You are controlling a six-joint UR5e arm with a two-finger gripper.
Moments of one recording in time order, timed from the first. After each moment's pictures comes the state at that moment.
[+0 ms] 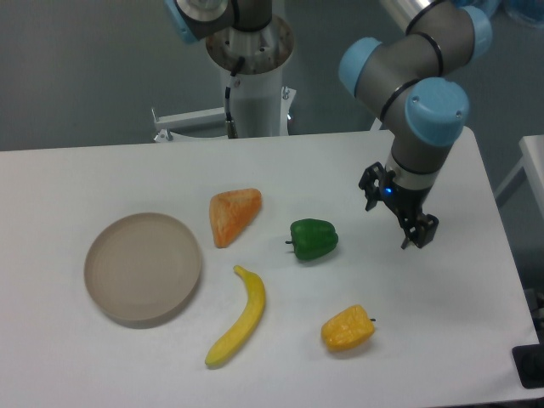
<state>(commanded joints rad) 2.39 -2.13 -1.18 -1.31 1.51 1.48</state>
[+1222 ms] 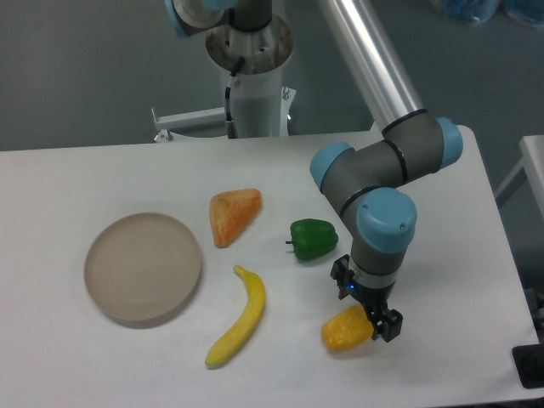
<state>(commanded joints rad) 2.27 -2.32 -1.11 -1.13 1.52 1.43</state>
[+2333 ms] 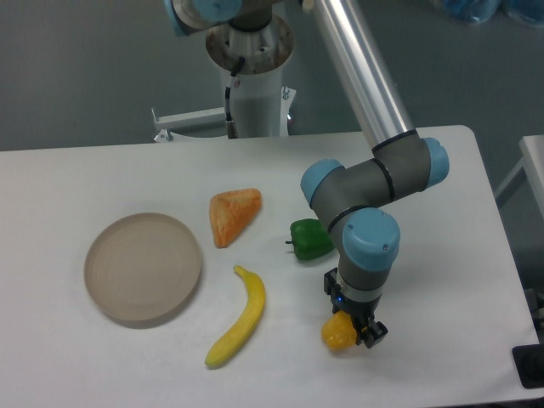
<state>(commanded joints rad) 2.25 -2.32 -1.12 -1.11 1.55 1.41</state>
